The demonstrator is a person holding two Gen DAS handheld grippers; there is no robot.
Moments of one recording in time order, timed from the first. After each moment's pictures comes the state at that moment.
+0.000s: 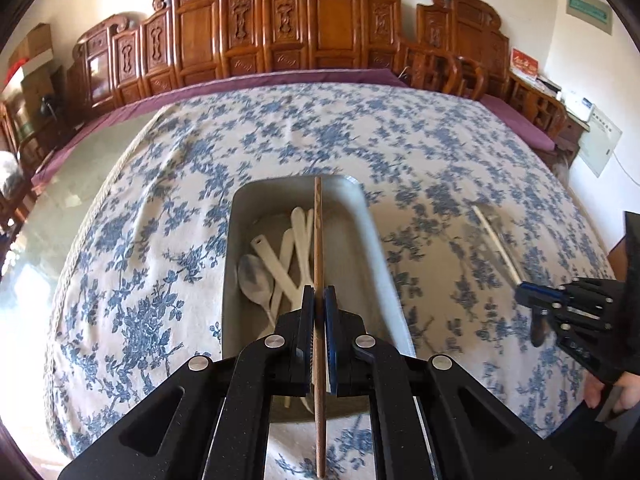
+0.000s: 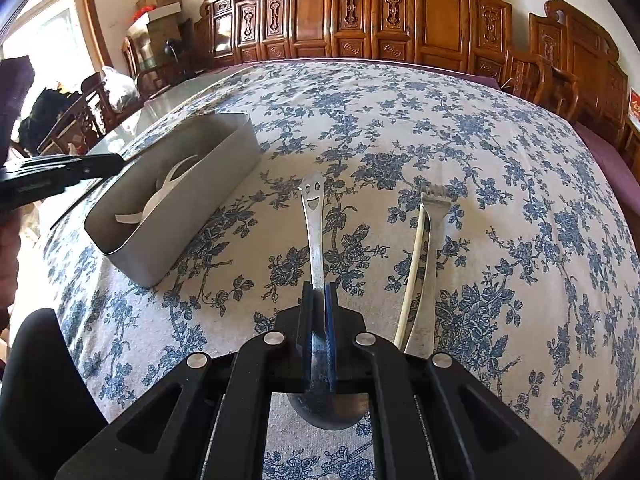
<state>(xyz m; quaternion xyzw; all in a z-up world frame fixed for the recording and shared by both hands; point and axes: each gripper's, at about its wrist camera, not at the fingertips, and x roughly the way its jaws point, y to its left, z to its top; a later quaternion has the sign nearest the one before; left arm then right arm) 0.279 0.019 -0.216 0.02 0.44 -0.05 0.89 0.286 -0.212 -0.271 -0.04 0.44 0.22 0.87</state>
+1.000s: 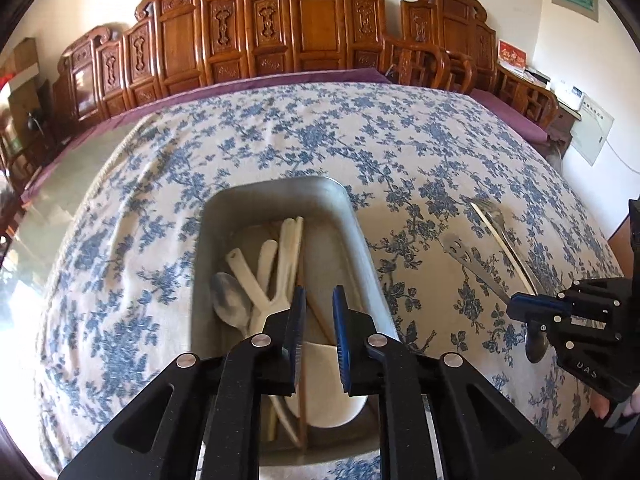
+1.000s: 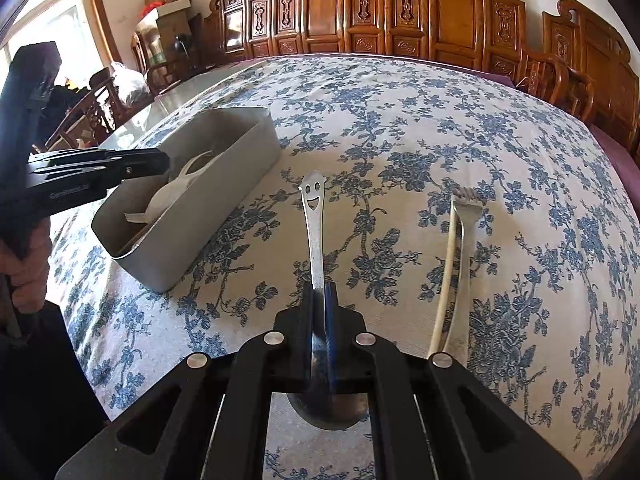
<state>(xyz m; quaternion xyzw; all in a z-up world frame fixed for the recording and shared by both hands) 0.292 0.007 -0.229 0.04 0.42 -0.07 0.90 0.289 -0.192 -0.275 -0.04 0.45 0.24 0.86</state>
